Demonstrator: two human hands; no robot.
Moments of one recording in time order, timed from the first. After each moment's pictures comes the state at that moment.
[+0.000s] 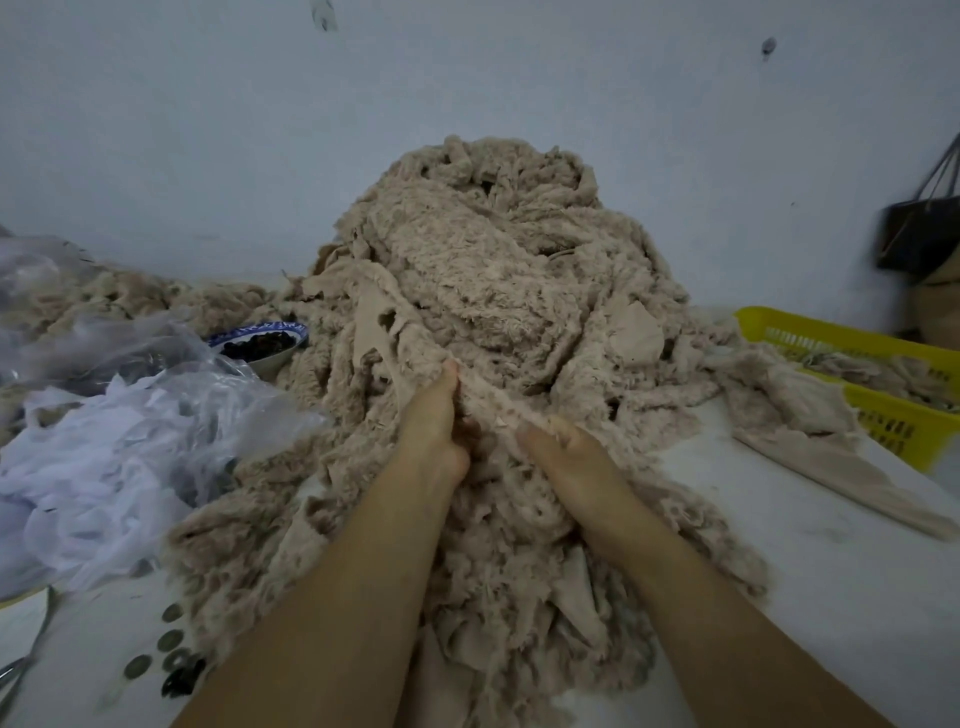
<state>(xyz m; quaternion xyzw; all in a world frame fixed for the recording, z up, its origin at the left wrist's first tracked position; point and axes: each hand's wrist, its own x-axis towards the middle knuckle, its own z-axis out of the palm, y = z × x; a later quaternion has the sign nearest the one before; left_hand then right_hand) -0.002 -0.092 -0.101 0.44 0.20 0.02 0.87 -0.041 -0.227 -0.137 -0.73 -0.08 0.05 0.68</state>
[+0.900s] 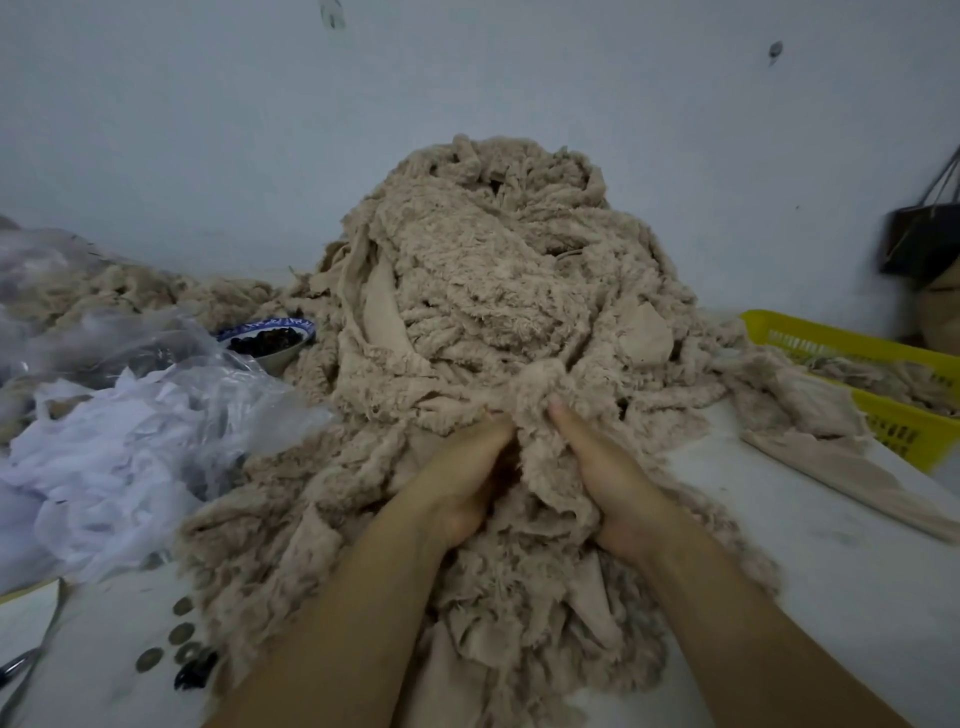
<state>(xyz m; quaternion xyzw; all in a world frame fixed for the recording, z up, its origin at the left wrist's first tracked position) -0.043 -0.094 -0.125 0.57 0.02 -0.13 0.81 -0.028 -0.233 -0.144 -0.54 -0.06 0.17 0.82</state>
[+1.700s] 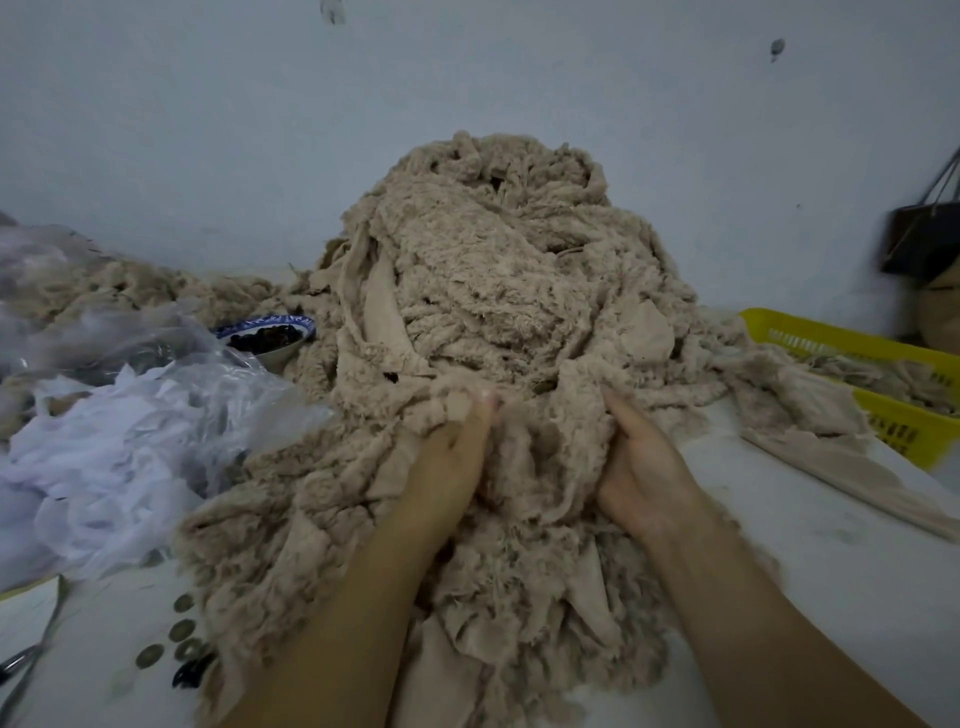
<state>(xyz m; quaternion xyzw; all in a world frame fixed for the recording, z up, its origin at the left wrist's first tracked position) -0.058 -0.074 -0.135 0.80 0.02 0.08 0.59 -0.027 -0.245 -0.132 -0.36 -0.01 0.09 0.93</state>
